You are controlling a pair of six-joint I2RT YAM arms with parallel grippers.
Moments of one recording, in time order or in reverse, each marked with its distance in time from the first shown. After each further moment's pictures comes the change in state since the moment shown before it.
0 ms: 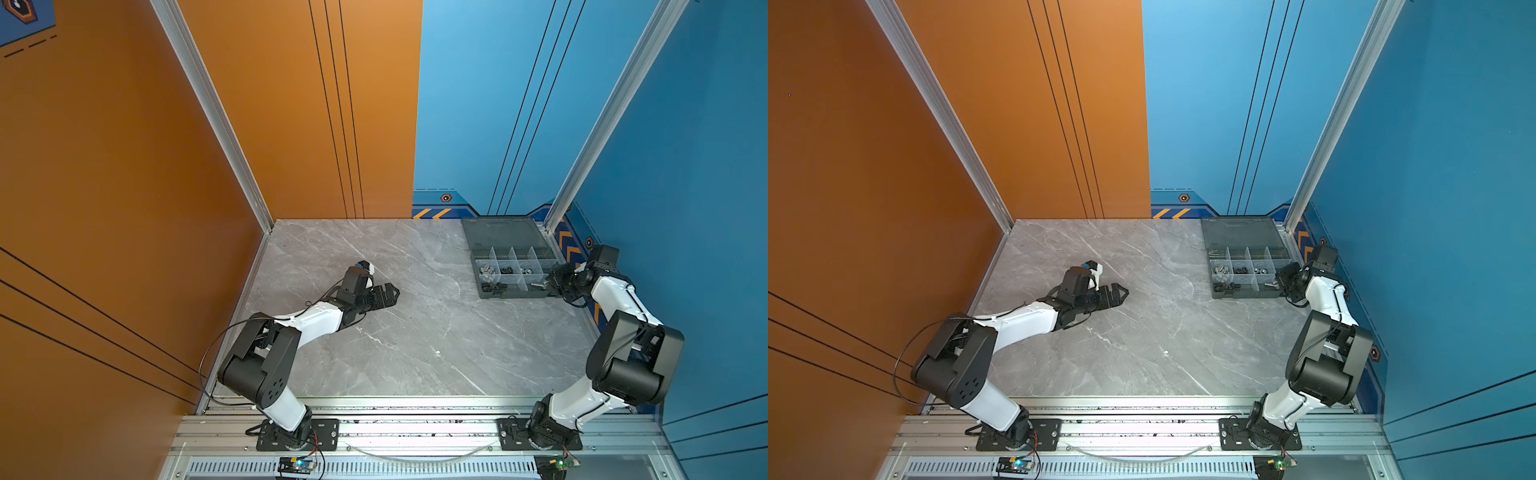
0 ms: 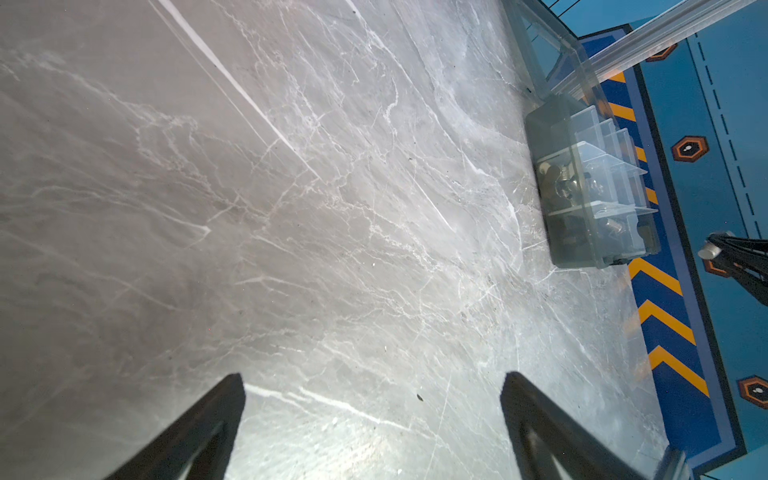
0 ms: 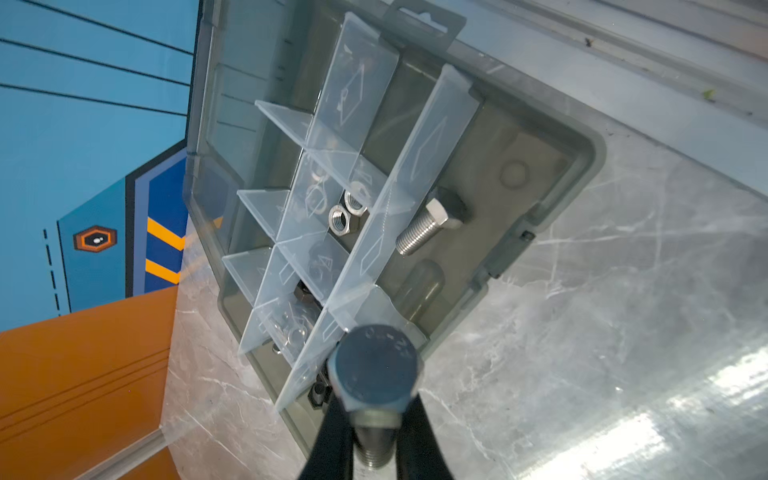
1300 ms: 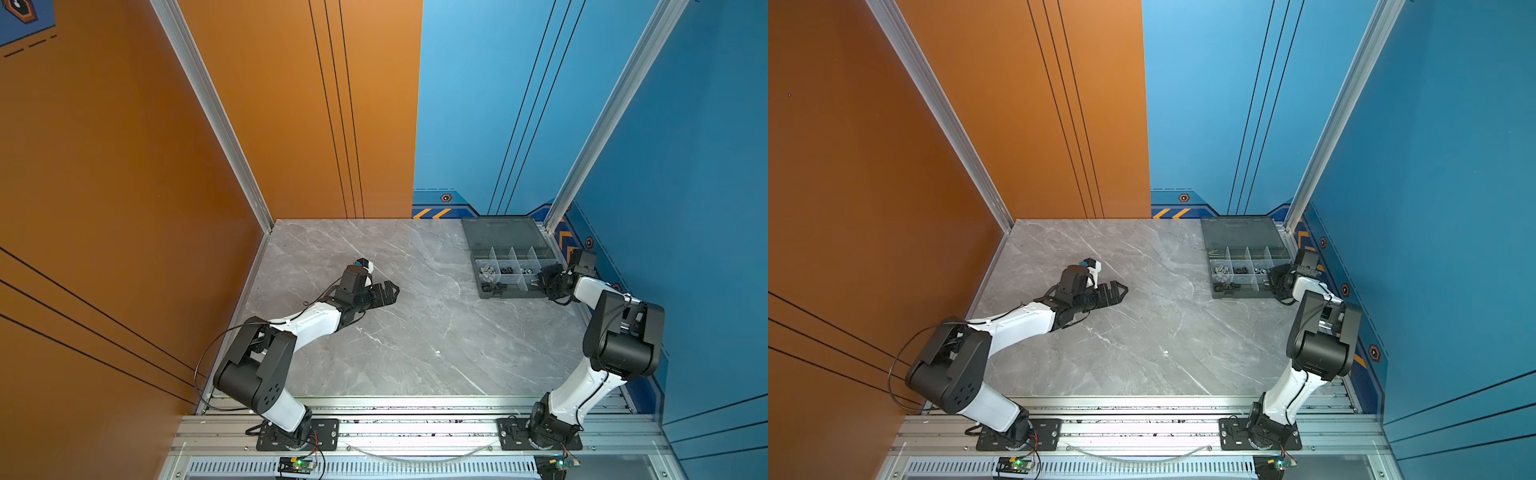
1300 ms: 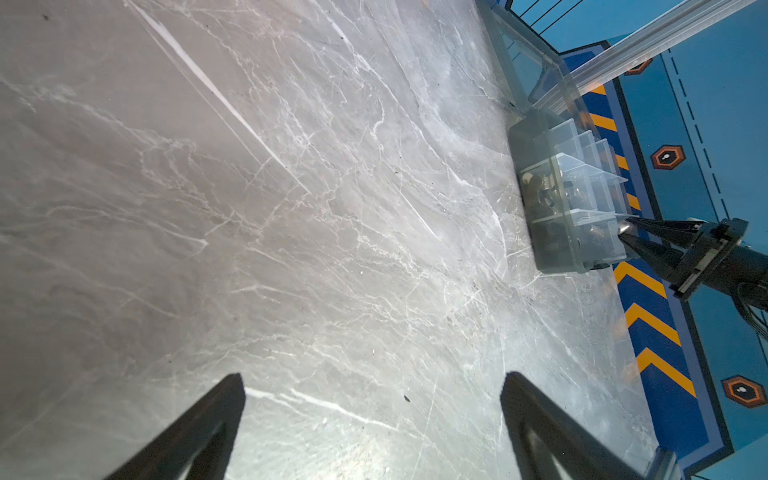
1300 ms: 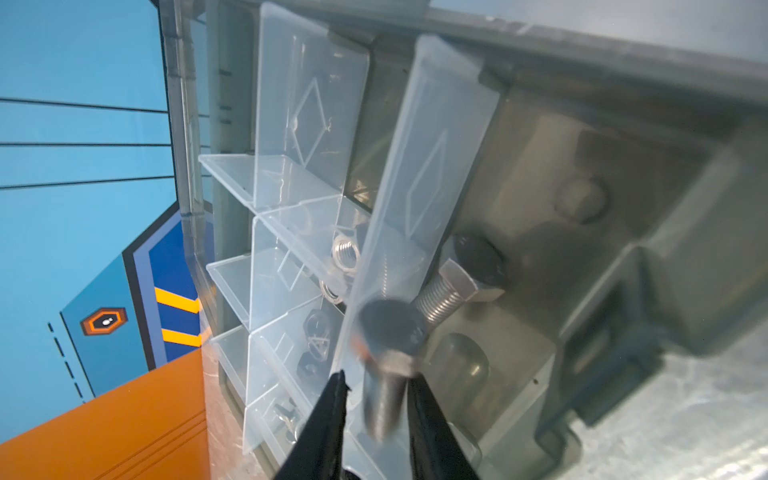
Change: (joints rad) left arm 0.000 -0.036 0.000 -0.003 -0.005 0.000; right arm 0.066 0.155 -0.054 0.278 0.043 0.241
